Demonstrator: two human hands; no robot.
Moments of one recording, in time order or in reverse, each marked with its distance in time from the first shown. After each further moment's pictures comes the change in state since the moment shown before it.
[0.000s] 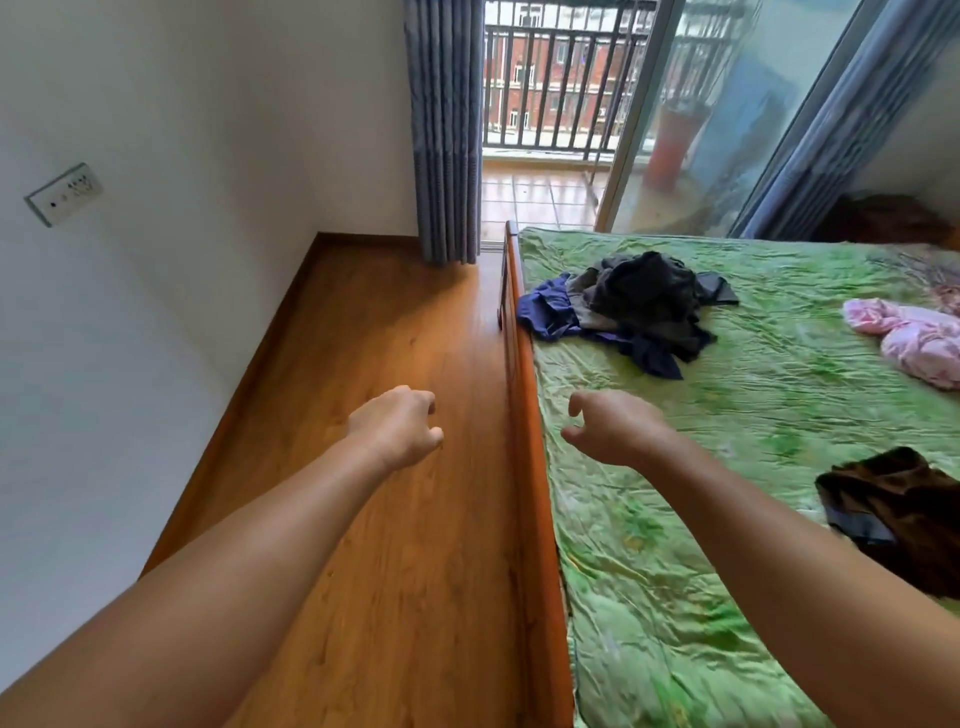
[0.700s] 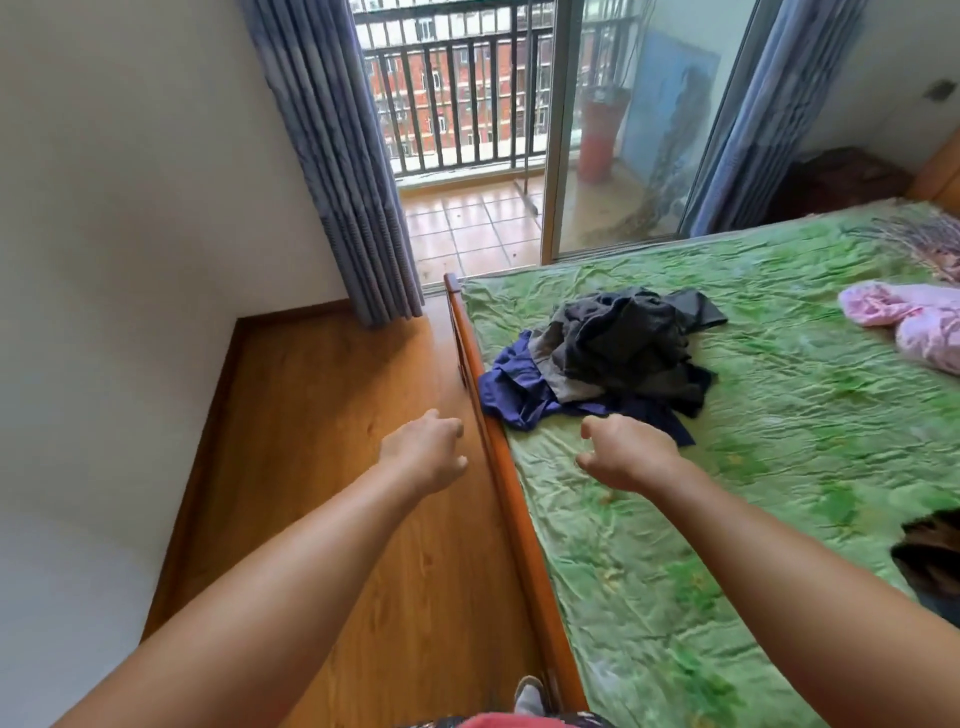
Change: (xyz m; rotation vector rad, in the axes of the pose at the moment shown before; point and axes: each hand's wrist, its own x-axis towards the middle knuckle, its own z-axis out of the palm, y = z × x) left_hand 0.405 0.083 0.021 0.123 -0.146 0.227; right_hand 0.317 0.117 -0.045 0.130 -0.051 0.221
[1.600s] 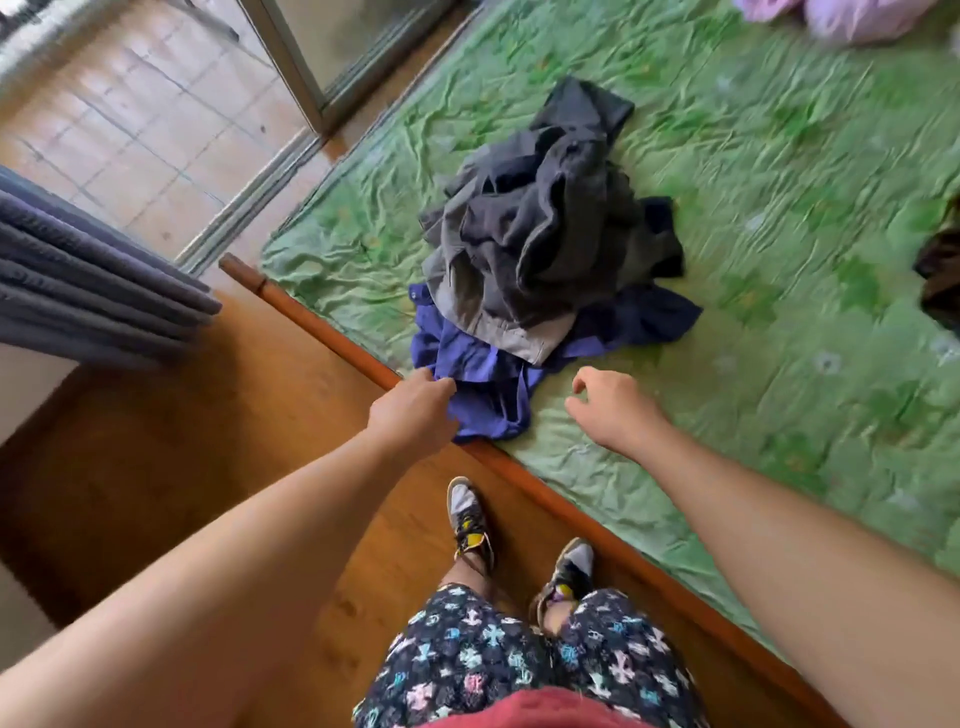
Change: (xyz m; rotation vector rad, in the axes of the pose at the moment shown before) left_hand 0.492 -0.027 0.096 0.266 -0.505 0.651; right_hand 0.345 -0.007 0.085 0.563 -0.118 0.721
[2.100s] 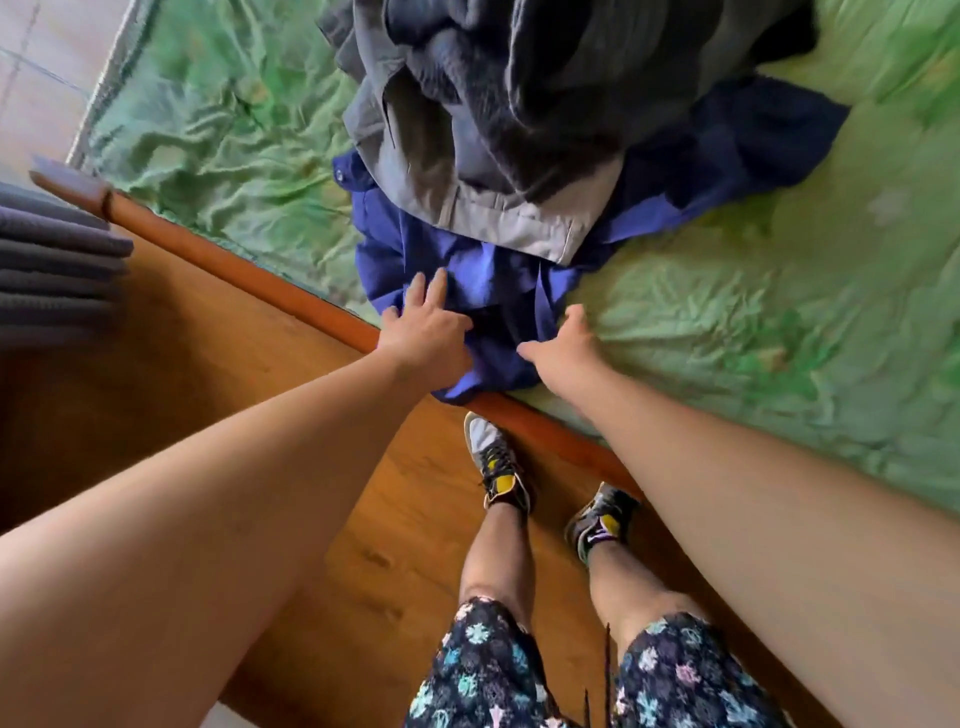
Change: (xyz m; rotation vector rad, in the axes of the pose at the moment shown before) left_hand 0.191 -0.028 0.145 0.248 -0.215 0.090; right_hand 0.161 -0.014 0.204 0.793 -0.060 0.447
